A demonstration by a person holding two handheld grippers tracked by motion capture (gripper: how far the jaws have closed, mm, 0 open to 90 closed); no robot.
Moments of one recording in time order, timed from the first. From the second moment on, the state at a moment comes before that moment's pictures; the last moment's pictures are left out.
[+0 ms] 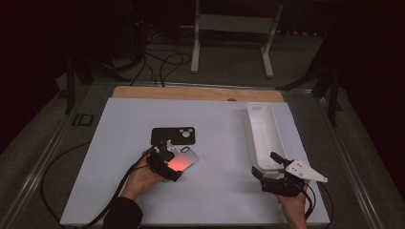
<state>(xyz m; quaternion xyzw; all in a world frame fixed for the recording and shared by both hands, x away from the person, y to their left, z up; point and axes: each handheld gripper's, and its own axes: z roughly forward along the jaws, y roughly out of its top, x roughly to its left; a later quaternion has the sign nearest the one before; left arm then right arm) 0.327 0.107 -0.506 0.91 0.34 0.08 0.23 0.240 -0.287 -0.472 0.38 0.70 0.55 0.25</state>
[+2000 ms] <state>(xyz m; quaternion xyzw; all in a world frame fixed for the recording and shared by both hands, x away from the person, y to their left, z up) 0.290 0.048 -0.401 0.88 0.23 0.19 0.38 0.287 -0.203 -0.415 0.35 0.74 0.57 0.09</state>
